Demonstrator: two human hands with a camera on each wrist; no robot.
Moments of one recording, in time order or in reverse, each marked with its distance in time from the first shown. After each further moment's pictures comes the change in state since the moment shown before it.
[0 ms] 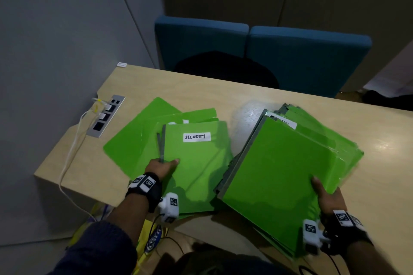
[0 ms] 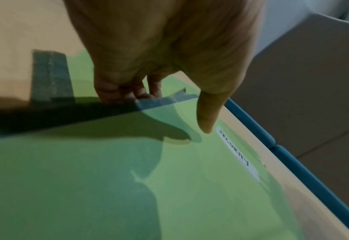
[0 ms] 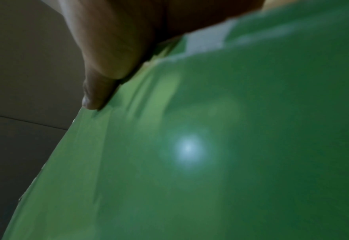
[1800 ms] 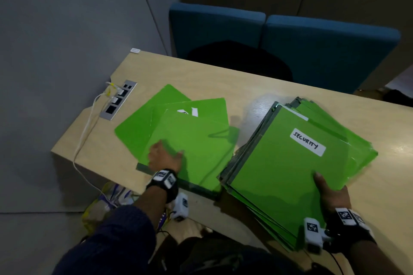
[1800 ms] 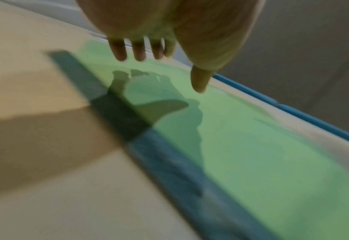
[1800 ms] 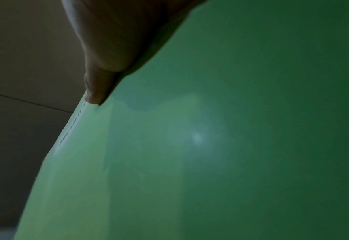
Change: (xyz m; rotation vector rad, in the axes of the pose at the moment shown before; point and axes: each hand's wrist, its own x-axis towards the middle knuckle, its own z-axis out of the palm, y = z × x) left_hand -0.024 -0.018 0.022 0.341 0.404 0.148; right_hand -0.028 -0.021 0.003 -0.013 0.021 0.030
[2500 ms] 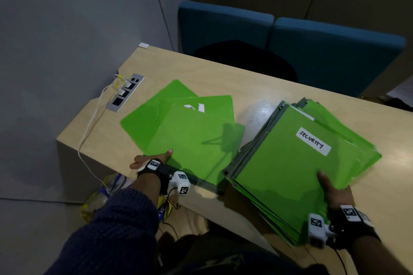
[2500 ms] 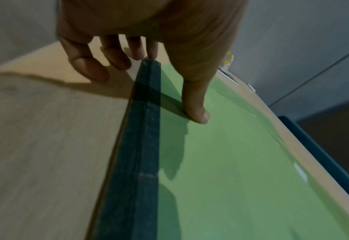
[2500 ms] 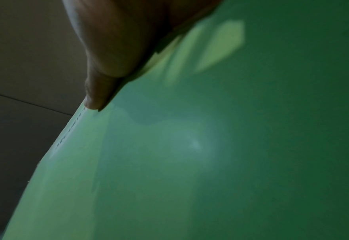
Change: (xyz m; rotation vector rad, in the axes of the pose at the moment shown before) left_hand 0.014 -0.036 -0.037 0.015 -0.306 -0.541; right_hand 0.011 0.011 -0.003 -0.028 -0.012 0.022
